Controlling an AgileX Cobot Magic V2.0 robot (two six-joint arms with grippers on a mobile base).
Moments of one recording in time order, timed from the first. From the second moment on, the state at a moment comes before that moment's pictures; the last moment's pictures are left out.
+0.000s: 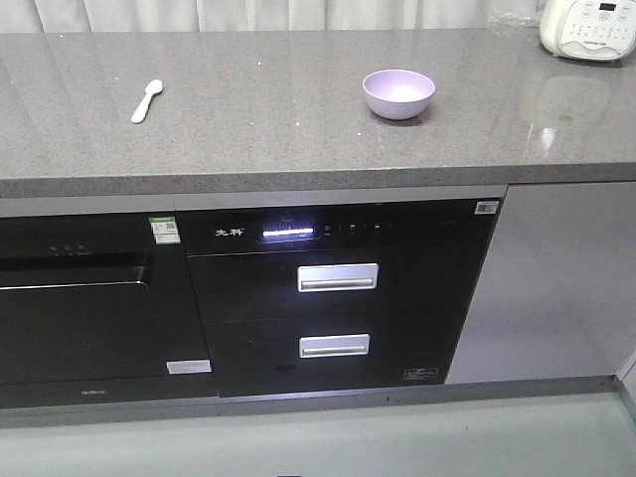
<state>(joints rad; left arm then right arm) -0.13 -0.01 0.03 0.08 0.18 -0.10 -0.04 -0.01 0.03 0.03 0.00 0.00</state>
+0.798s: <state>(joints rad) -0.13 -0.01 0.03 0.08 0.18 -0.10 -0.04 -0.01 0.03 0.03 0.00 0.00</state>
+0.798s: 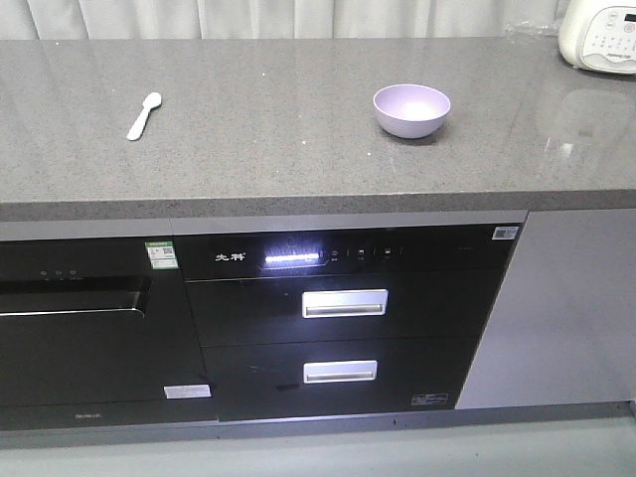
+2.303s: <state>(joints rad) -0.13 -0.01 0.03 0.08 0.18 -0.10 -0.04 -0.01 0.03 0.03 0.00 0.00</state>
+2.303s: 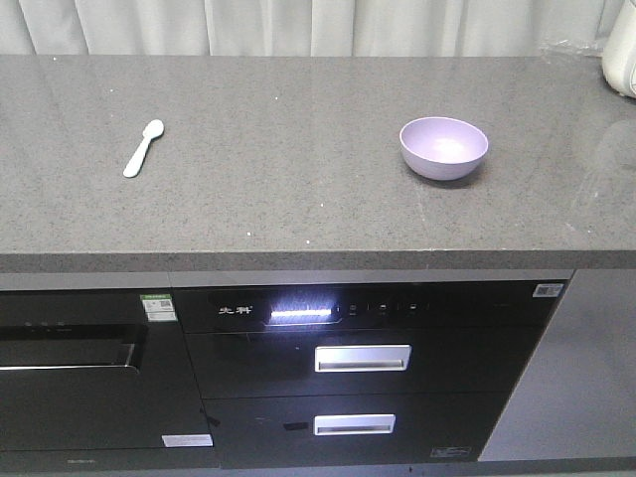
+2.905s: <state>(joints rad) -0.13 -0.01 0.03 0.08 0.18 -0.10 -0.04 -0.01 0.03 0.03 0.00 0.00</state>
